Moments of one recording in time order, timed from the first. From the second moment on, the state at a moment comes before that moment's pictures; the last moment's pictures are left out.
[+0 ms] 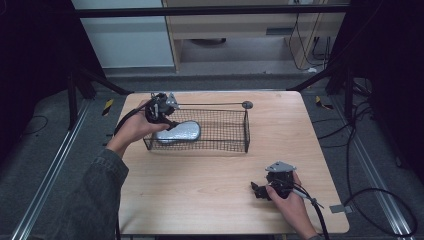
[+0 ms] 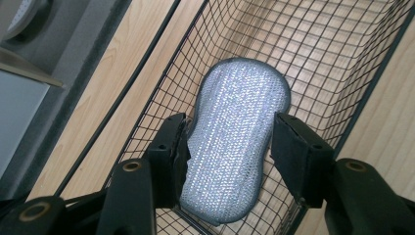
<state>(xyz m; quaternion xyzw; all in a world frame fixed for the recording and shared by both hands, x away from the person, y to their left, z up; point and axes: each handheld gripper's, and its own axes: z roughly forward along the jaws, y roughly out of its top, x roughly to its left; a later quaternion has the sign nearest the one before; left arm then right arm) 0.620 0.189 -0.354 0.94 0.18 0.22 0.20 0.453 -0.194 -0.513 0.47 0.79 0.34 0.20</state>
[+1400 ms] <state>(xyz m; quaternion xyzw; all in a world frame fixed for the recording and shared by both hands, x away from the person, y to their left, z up) 0.548 0.203 -0.362 0.88 0.27 0.25 0.29 0.453 -0.194 -0.513 0.47 0.79 0.34 0.20</state>
